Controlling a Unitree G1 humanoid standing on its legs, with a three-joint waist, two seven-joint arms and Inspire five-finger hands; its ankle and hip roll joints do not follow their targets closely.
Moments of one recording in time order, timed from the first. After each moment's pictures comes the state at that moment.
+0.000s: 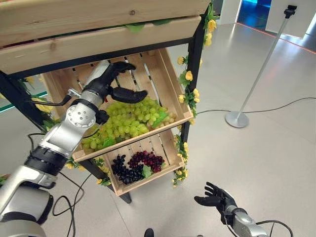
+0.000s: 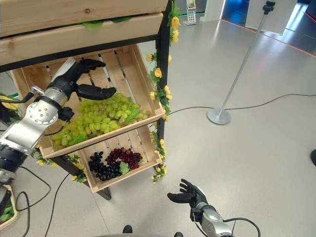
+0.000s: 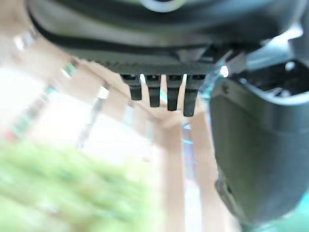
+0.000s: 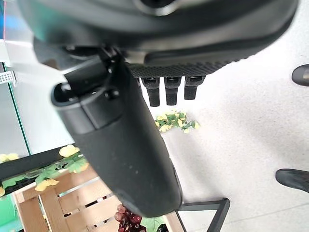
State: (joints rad) left arm -0.69 0.89 -0.41 0.14 -0.23 0.12 0.06; right arm 0.01 -0.34 0.36 0.74 0.60 -0.03 0.04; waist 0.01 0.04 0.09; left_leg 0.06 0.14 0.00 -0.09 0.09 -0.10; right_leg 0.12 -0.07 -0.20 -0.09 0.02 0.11
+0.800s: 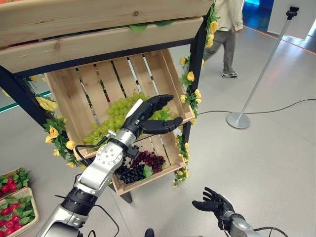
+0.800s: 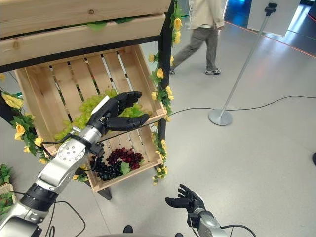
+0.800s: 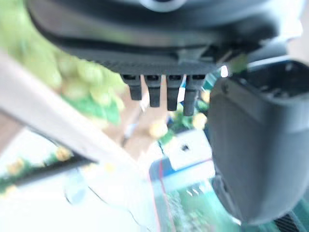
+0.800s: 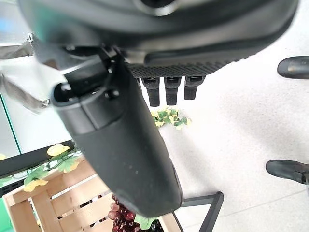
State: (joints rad) left arm -0.29 0.56 -0.30 -0.13 -0.39 0.01 -0.08; right arm 0.07 -0.29 0.34 0.74 0.59 -0.03 0.02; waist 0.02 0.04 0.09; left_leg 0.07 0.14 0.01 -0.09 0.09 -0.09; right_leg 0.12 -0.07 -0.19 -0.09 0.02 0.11
